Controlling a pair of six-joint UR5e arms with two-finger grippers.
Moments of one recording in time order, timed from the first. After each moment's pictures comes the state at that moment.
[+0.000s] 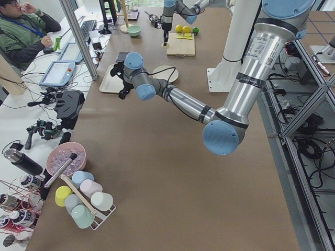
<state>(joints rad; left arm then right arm) -1.09 -1.95 -1.66 -2.11 -2.23 -0.51 0.72 -1.23 1.91 -1.39 1.96 0.95</state>
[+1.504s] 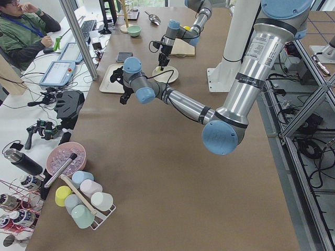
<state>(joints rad) -1.08 -1.95 -1.61 -2.11 -2.23 -0.53 0.50 -0.95 1.57 -0.98 1.72 0.92</state>
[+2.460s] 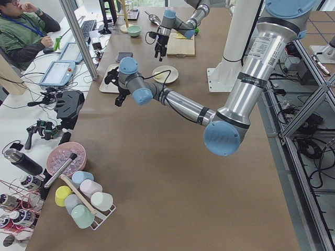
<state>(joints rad) -1.17 -1.94 -1.58 -2.09 -2.23 -0.54 0.67 -1.00 1.66 -1.03 1.94 0.89</state>
